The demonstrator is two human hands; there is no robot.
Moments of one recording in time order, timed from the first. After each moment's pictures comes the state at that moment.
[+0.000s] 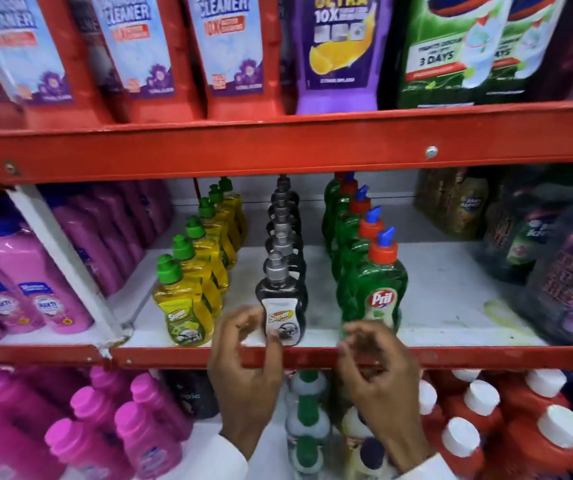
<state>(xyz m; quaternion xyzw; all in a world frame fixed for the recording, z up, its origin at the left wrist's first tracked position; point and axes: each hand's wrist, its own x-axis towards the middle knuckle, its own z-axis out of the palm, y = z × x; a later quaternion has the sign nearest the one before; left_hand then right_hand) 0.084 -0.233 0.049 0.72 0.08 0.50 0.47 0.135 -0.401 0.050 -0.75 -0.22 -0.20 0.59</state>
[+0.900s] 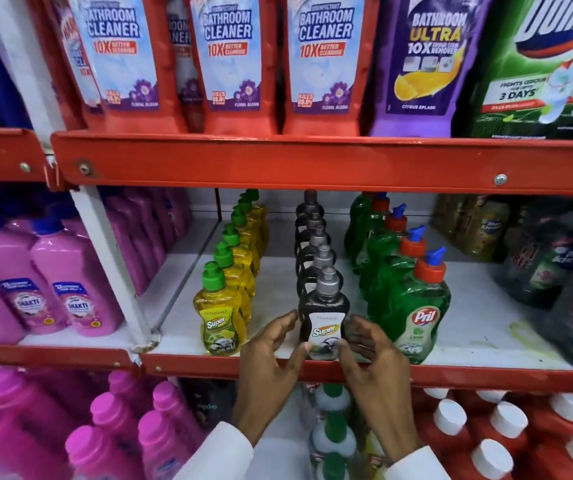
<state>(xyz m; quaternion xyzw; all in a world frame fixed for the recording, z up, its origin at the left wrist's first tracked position) 0.092 -0.177 0.043 0.79 0.04 0.31 0.53 0.143 -0.338 0.050 -0.82 -0.15 -0.15 0.53</state>
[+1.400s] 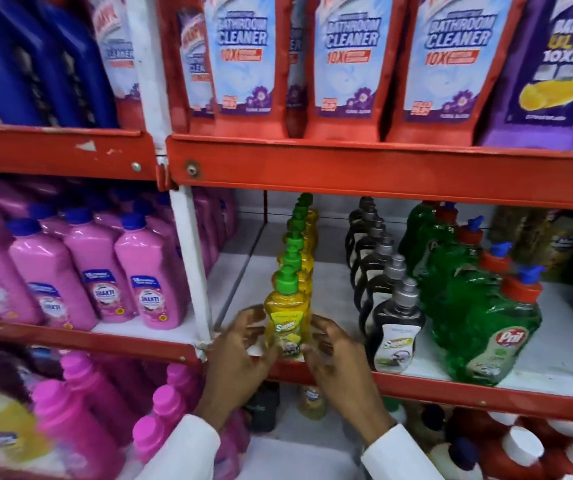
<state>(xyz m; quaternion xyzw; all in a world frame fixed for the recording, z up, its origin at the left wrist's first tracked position) 0.055 -0.042 0.037 0.82 0.12 0.29 0.47 0.125 -0.215 0.051 -0.82 -0.31 -0.05 0.47</state>
